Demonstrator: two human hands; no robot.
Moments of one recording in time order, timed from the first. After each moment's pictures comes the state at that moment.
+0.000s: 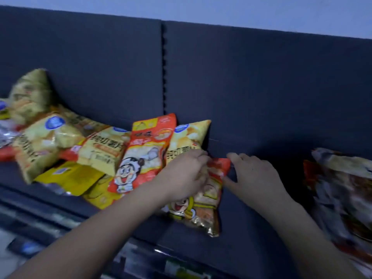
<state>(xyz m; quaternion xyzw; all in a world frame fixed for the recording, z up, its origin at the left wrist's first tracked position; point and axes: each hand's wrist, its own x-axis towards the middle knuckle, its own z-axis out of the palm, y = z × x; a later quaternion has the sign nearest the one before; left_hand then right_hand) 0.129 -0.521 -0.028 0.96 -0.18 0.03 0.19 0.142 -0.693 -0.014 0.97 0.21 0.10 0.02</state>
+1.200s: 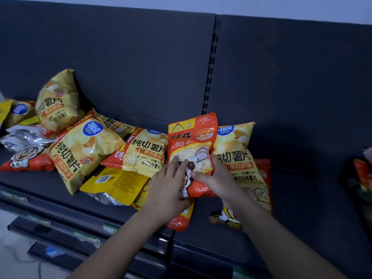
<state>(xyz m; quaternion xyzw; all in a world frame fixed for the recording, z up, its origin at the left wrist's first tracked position) 0.104 -0.369 -0.104 0.99 -0.04 0.04 0.13 0.159 -0.515 -0.085 0.76 0.08 -0.15 -0.63</state>
